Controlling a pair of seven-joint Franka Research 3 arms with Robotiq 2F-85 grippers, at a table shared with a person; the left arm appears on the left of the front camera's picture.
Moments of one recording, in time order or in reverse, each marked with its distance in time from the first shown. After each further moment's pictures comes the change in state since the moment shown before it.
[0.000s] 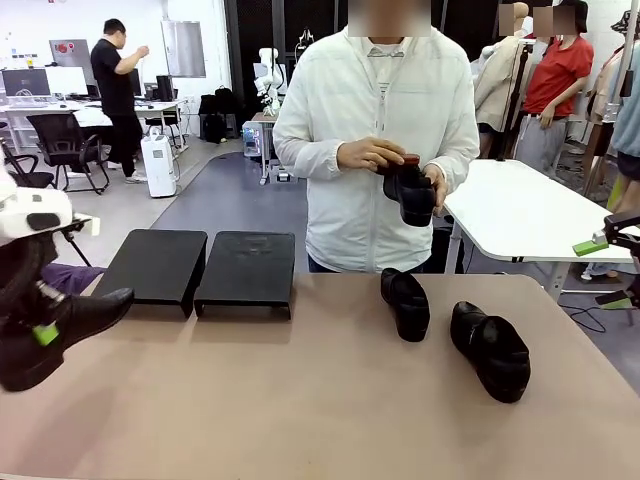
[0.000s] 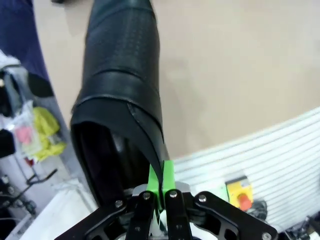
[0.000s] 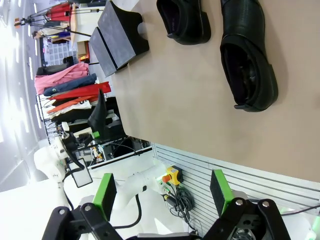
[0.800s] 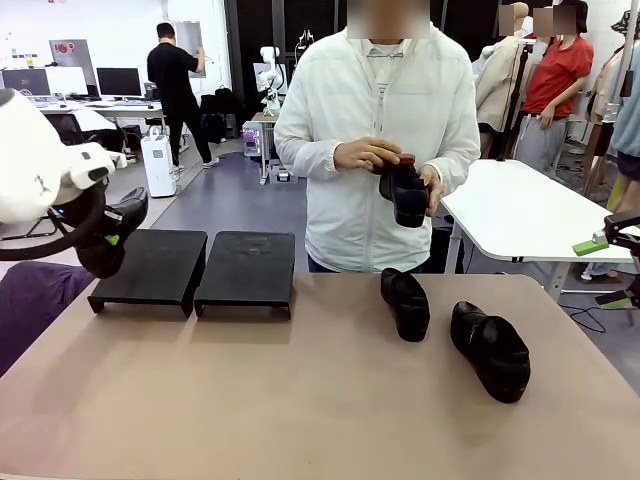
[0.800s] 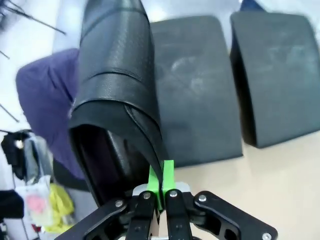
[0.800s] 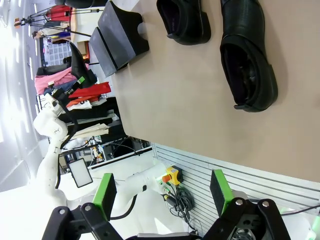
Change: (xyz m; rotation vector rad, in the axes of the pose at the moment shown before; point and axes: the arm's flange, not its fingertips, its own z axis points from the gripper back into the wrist) left arm 0.180 0.097 -0.056 0.085 -0.432 0.099; right arm 0.000 0.000 0.000 0.000 0.000 0.000
